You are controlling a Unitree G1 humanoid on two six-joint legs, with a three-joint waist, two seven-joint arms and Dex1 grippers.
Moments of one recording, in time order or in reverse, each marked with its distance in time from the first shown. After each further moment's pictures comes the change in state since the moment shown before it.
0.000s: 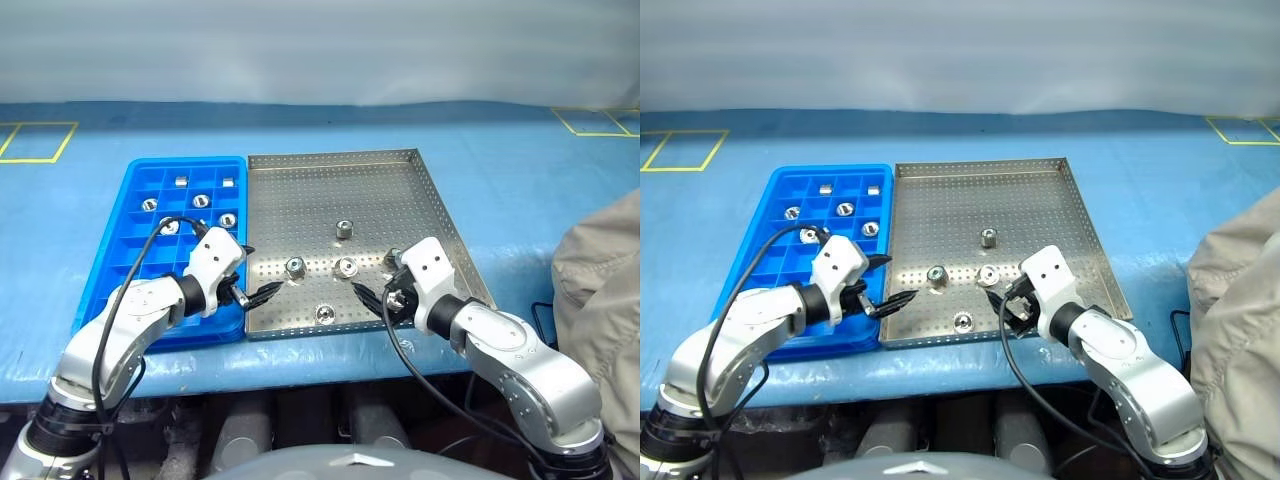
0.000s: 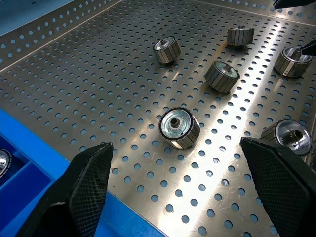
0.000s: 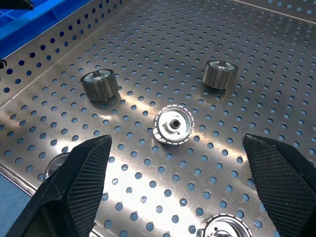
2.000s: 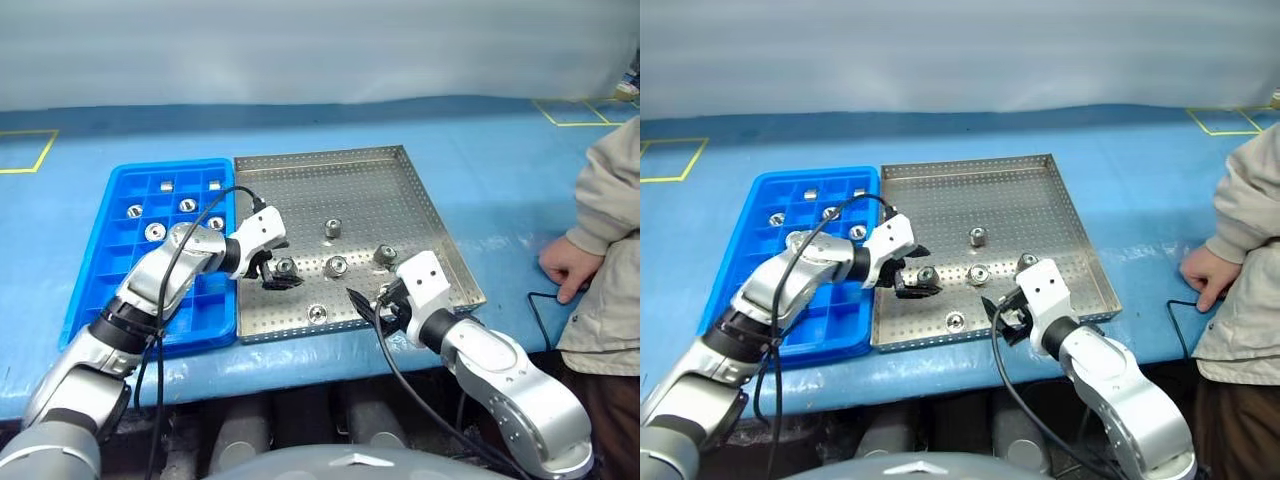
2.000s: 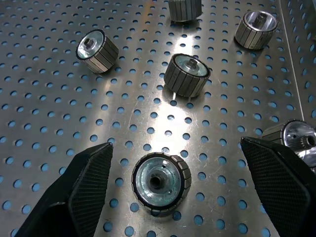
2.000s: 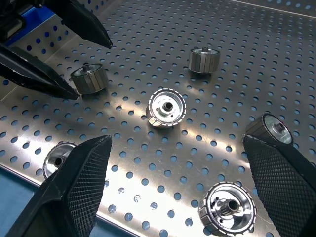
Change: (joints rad) left arm -0.485 -0.040 -0.351 0.544 0.190 -0.099 -0.365; right arm 0.116 0.069 0.068 -0.043 -0.083 -0.082 -0.086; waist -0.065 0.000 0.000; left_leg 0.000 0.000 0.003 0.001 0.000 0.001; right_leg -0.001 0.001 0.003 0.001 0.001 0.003
